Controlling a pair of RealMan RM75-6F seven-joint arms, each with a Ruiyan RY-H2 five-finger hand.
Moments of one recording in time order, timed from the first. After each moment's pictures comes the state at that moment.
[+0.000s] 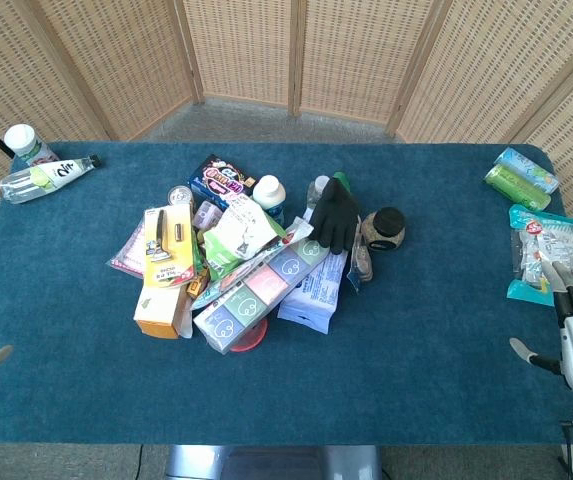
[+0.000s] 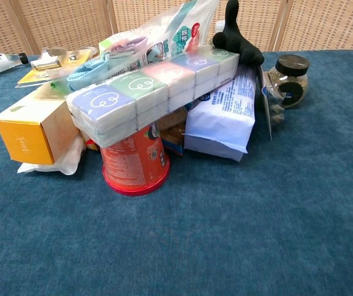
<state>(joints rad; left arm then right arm) -0.06 -0.97 -0.05 -1.74 1.43 1.48 0.03 0.07 -1.05 0.13 -1.76 -1.45 1.55 -0.07</state>
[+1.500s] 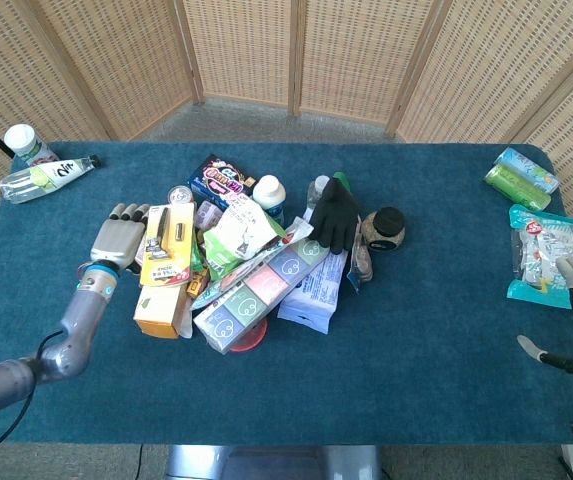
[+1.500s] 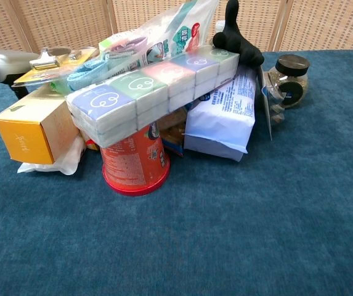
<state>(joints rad) -0.83 -1.49 -0.22 -1.22 0.70 0.75 0.59 0.07 -0.99 0.15 -1.78 -1.43 1.53 0.05</state>
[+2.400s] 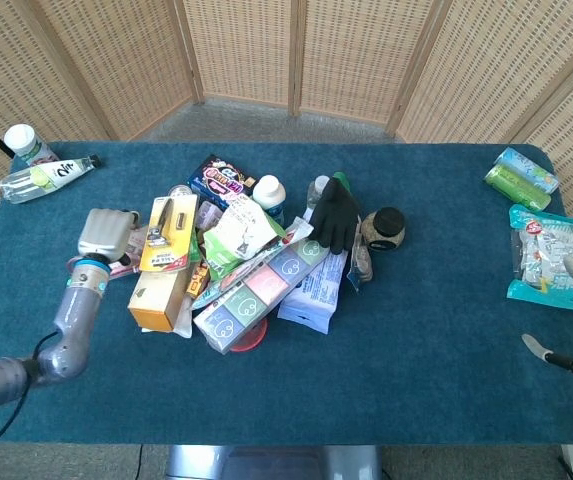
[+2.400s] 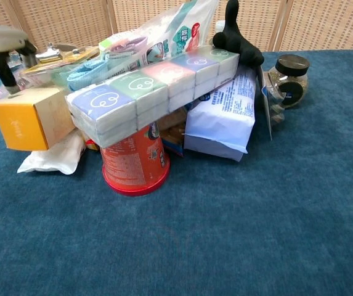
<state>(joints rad) -0.87 -1.34 -0.17 -1.44 0.57 0.95 0.72 0.06 -0.98 0.15 -1.78 -1.44 1.56 0.07</state>
